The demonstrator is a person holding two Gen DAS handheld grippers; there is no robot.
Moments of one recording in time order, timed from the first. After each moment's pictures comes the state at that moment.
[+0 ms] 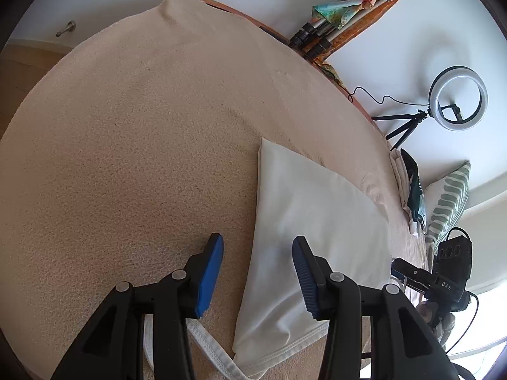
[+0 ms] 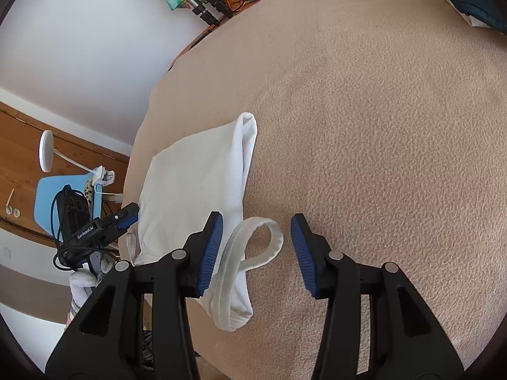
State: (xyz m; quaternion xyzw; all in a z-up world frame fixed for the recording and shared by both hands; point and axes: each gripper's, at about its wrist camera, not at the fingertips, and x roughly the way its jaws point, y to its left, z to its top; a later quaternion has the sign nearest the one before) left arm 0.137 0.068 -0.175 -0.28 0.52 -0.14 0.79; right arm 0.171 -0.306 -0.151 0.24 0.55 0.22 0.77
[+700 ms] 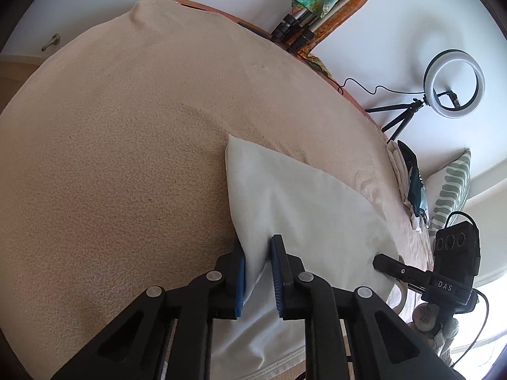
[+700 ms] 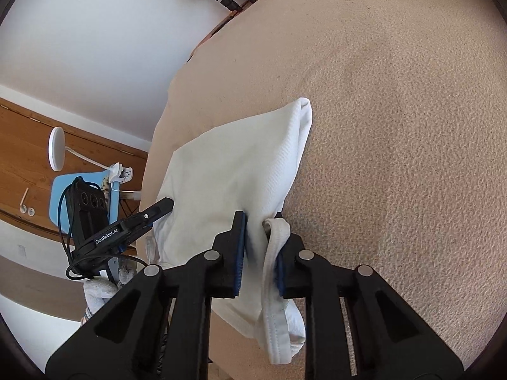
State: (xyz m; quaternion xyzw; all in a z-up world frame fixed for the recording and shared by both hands) left arm 0.154 0.033 -0.172 -0.25 0.51 -0.14 0.81; right arm 0.177 -0.269 -0.159 0.25 0.54 0.25 0.76
